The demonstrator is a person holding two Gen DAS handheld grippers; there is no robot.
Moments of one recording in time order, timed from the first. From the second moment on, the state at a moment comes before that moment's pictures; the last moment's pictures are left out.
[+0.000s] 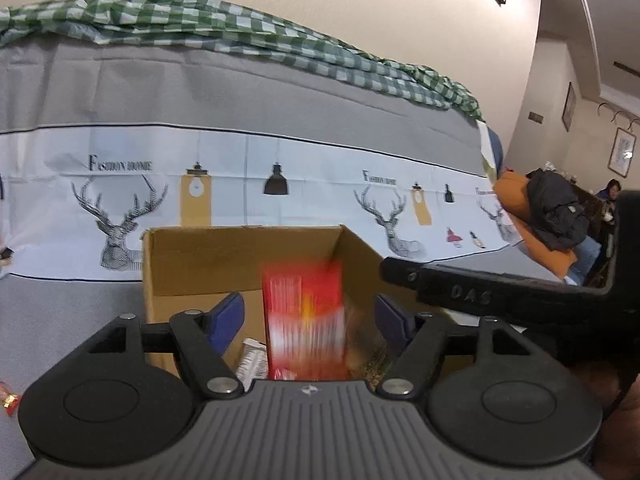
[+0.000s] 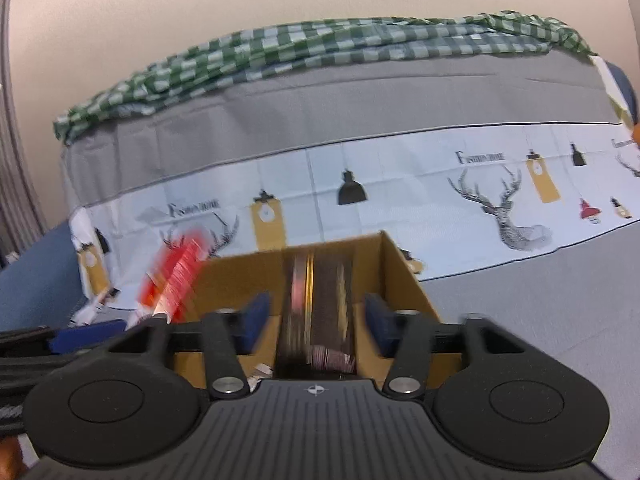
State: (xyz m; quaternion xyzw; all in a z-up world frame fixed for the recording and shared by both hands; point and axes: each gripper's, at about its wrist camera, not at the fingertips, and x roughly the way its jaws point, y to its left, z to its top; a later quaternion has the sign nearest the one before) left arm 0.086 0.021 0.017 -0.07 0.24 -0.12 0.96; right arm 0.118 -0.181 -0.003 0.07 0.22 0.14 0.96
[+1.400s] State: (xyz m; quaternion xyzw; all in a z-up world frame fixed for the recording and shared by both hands) left arm 0.129 0.339 0.013 -0.28 0.35 0.12 0.89; right arm 0.056 0.046 -0.009 0.00 0.23 0.36 0.90
